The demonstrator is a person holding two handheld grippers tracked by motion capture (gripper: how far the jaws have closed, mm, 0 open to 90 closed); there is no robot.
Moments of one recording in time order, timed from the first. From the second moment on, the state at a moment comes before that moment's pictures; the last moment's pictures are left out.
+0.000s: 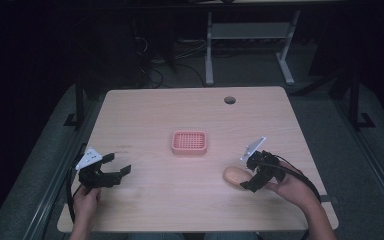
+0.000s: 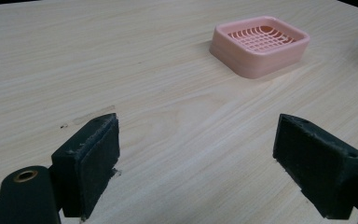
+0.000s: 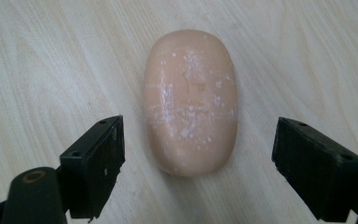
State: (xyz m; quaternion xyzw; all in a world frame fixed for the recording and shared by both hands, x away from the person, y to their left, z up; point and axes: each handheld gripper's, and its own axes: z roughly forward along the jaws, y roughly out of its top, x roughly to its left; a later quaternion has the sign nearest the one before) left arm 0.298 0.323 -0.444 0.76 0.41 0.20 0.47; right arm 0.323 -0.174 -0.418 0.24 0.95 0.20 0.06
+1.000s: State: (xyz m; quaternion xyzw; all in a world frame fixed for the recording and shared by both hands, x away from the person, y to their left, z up) left arm 0.297 0.323 -0.443 0.75 0.41 0.20 0.47; right arm 0.343 -0.142 -0.440 0.22 0.97 0.13 0.03
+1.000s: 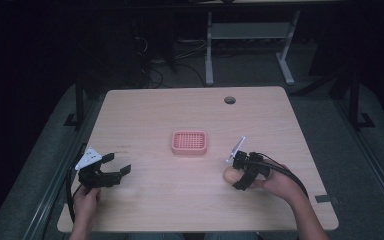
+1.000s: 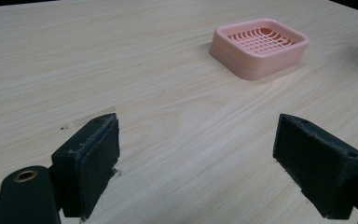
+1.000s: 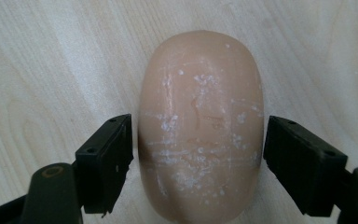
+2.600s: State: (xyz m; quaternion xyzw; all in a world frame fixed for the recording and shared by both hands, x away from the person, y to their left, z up) left arm 0.296 0.323 -0.442 0.75 0.41 0.20 0.48; right arm 0.345 -0.134 -0.436 0.21 0.97 0.13 0.03
